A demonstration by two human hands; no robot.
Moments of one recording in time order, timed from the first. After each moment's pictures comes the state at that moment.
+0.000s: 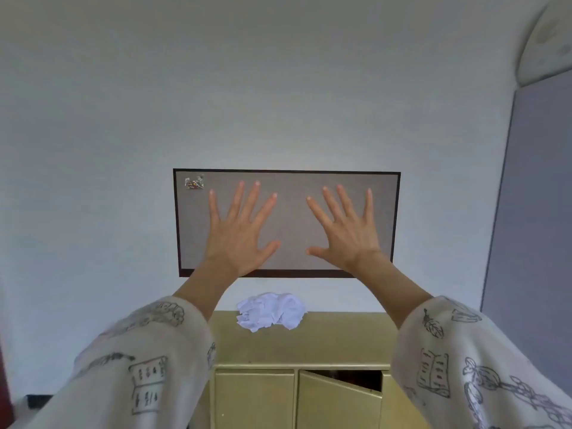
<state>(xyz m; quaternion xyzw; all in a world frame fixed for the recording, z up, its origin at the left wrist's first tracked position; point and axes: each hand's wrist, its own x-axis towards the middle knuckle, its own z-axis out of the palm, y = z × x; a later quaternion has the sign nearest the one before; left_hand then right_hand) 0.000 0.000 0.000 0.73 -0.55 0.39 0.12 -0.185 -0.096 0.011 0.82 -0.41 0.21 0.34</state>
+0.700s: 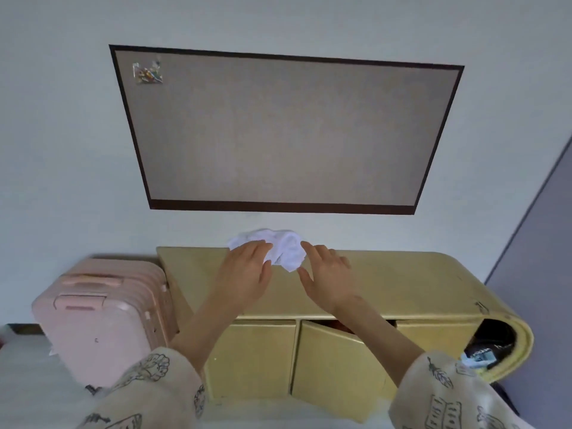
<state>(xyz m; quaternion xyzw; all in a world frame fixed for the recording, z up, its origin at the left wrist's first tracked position) 0.117 -0.213 -0.226 0.69 -0.65 0.16 0.28 -0.048 -0.283 -0.218 0.89 -0.41 0.20 0.01</state>
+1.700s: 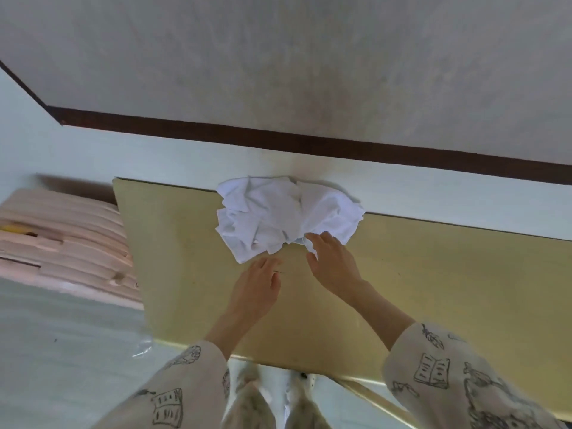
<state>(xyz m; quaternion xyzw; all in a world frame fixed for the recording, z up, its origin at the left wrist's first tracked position) 0.270 -0.563 -0.459 0.83 -0.47 -0.21 0.20 0.159 -0.691 -0.442 0.89 -0.38 -0.02 -0.25</state>
